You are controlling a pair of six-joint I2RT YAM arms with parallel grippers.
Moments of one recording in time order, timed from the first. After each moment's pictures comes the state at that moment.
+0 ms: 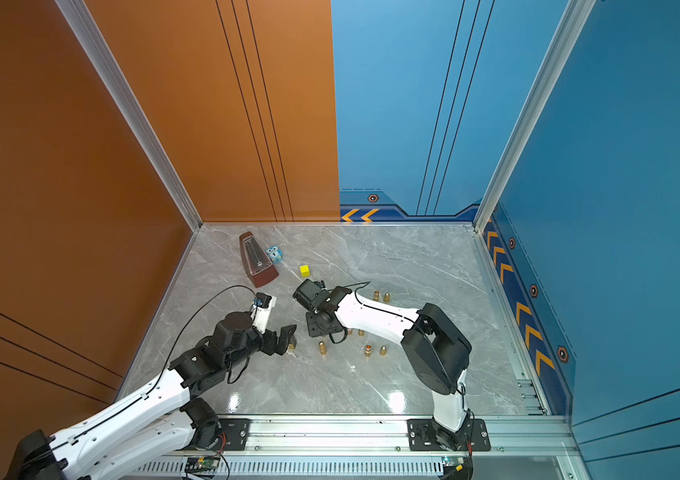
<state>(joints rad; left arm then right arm) -0.67 0.82 0.46 -0.19 -0.13 -0.23 0.93 1.89 1.39 -0.73 0.10 0.66</state>
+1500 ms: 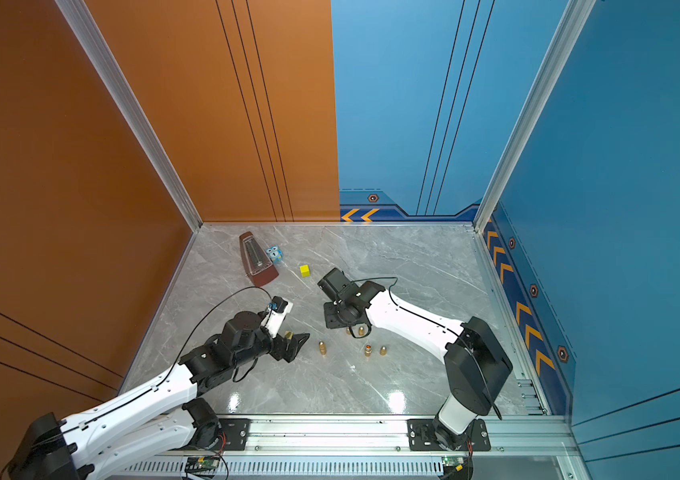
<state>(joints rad) -0.74 0.91 0.47 -0.09 0.02 -0.14 0.82 1.61 1.25 -0.73 0.01 0.60</state>
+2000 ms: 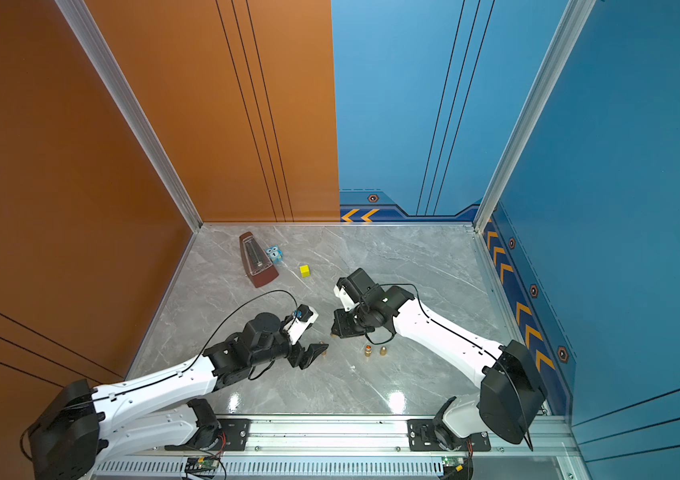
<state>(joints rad) -0.85 1.11 0.51 0.09 0.14 -0.07 0.76 1.43 1.13 -0.74 -0.34 0.52</state>
